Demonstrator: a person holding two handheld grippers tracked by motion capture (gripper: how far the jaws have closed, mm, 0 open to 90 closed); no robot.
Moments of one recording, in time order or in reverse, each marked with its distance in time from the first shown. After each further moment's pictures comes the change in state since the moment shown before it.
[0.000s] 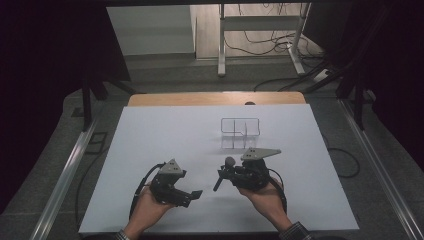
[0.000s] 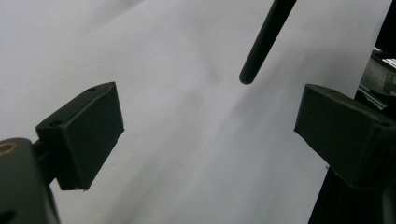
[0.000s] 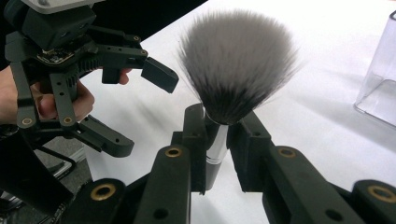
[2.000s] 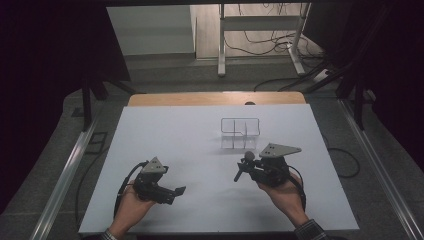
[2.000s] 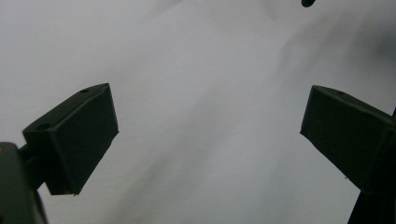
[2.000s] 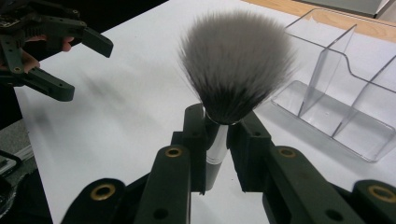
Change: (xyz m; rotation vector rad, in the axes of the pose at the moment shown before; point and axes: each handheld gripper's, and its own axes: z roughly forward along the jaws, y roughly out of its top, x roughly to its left) left arm 0.027 -0.021 -0.027 -0.008 0.102 -0.001; right arm -0.025 -0.002 -0.038 -0.007 -0.147 -0.077
